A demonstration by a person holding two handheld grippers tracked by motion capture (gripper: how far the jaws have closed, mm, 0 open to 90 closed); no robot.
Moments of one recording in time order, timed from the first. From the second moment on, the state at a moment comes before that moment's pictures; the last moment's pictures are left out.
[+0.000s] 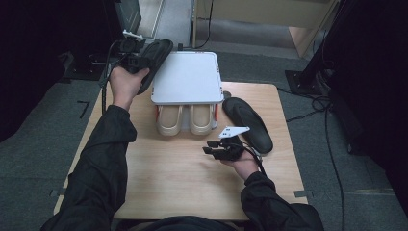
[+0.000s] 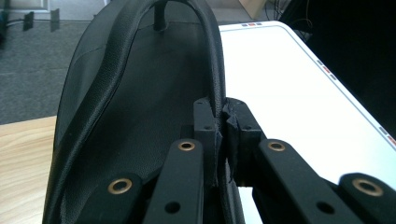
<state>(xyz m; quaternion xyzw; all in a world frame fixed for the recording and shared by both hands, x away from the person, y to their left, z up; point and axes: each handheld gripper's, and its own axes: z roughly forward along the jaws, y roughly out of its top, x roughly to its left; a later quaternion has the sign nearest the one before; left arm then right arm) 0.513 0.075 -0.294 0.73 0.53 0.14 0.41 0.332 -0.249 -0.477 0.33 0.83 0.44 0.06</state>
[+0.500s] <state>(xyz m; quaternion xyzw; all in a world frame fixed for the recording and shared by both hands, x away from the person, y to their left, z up) 0.515 0.038 -0.307 0.75 0.51 0.12 0.41 0.332 -0.251 -0.476 0.33 0.83 0.45 0.06</state>
